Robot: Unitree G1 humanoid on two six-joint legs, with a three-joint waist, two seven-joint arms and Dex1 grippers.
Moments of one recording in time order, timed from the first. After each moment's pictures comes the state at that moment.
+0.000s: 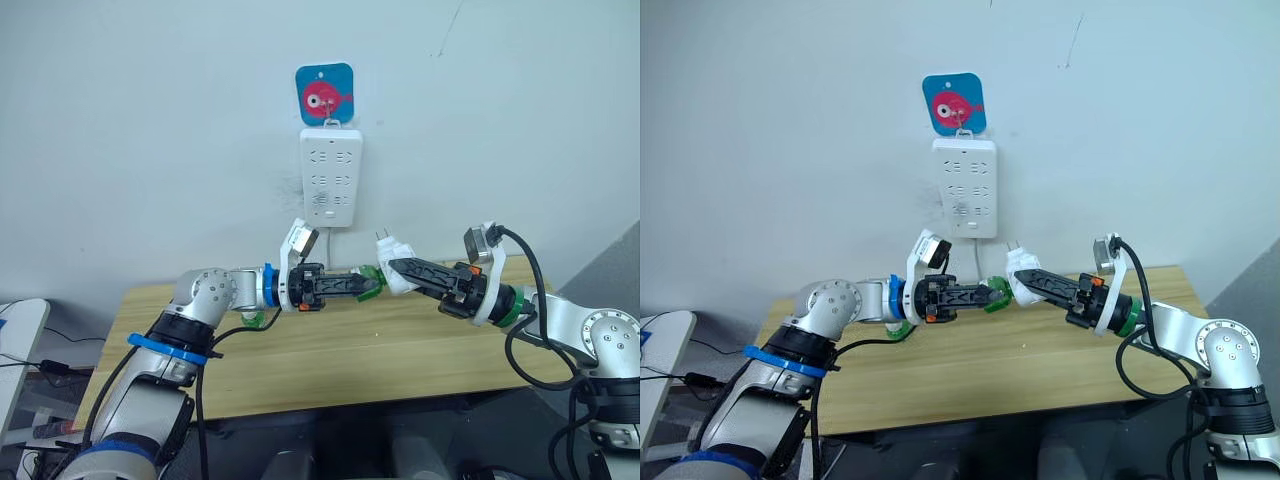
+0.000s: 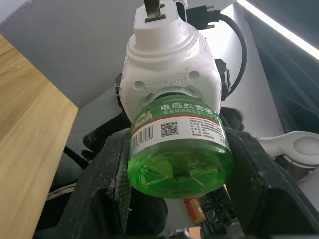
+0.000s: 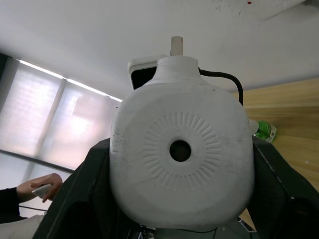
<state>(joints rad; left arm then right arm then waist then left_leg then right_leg) -0.64 0.47 -0.20 0.25 -1.14 1.07 -1.03 -0.30 -0.62 -0.10 -0.15 1.86 1.08 0.10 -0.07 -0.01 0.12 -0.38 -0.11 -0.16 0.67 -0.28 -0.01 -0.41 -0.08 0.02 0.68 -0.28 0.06</state>
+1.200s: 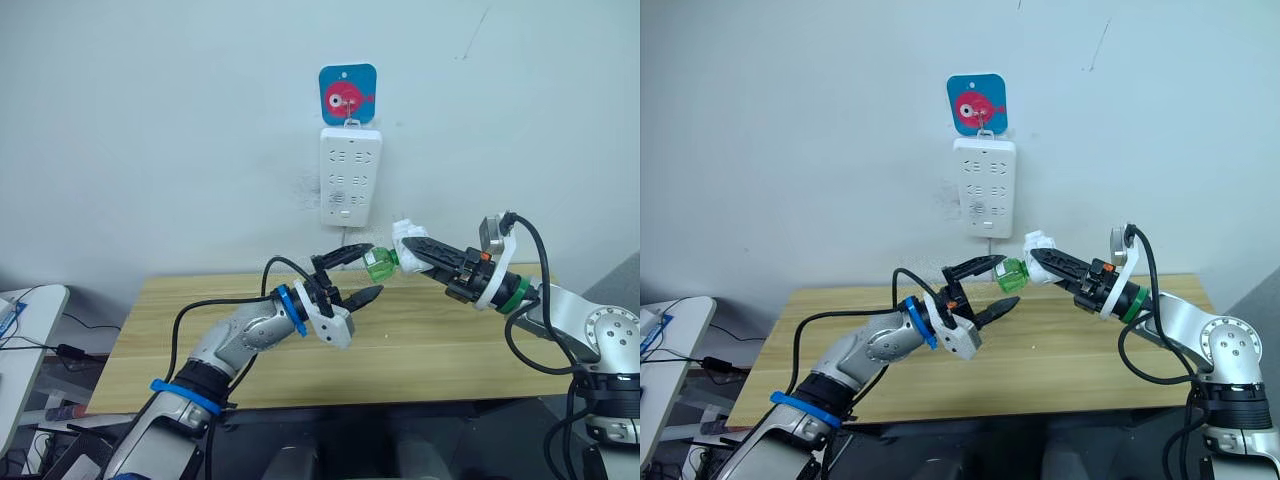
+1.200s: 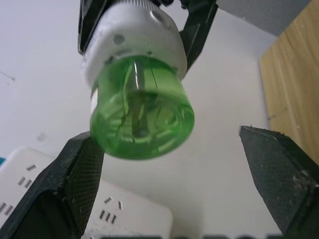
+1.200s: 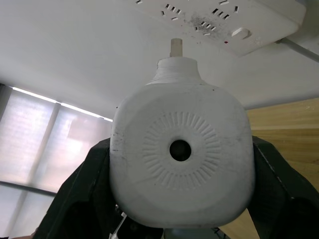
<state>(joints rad) -0.45 0.41 -0.35 0.31 0.66 -0.86 -0.10 -0.33 -0.59 -0.14 -0.09 1.90 1.01 -0.01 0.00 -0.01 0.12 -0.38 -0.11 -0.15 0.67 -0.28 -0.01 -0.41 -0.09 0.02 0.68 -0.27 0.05</state>
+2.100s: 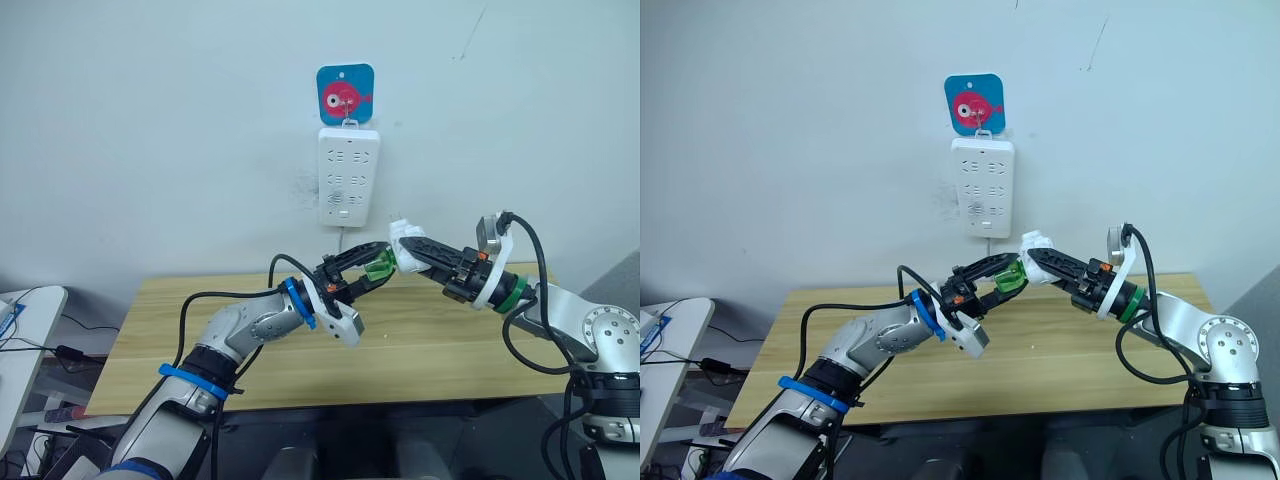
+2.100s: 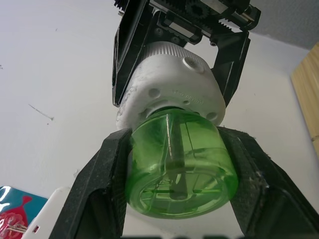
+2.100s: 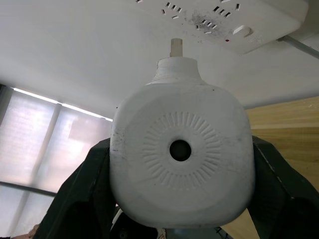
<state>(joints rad) -0.53 0.41 -0.38 0.34 0.68 -0.92 -0.02 -0.33 -0.58 -0.13 -0.10 1.91 1.02 -0.03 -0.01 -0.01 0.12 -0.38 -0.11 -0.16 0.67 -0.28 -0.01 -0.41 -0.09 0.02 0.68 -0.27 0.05</state>
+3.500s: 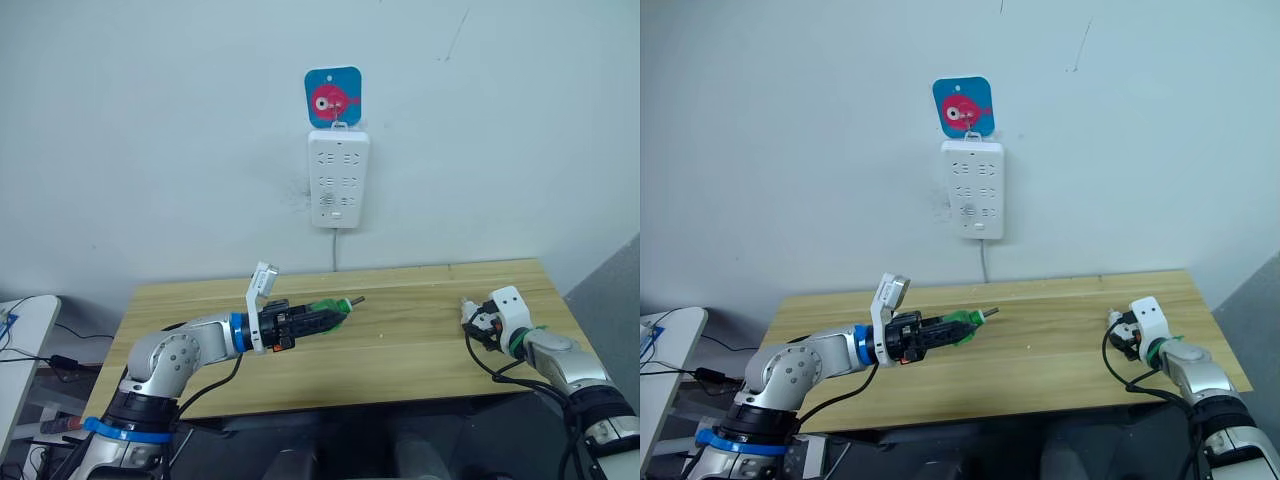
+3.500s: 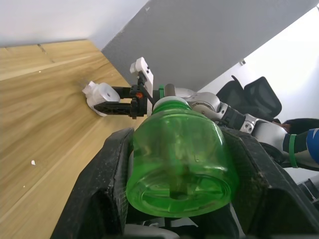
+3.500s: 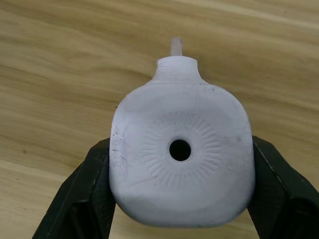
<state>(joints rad) -0.25 0.53 -0.05 -0.09 -1.01 0.93 -0.88 -0.31 -0.64 0.15 0.62 0.31 0.30 0.45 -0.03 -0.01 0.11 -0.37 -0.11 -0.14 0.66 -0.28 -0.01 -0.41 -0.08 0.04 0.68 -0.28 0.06</state>
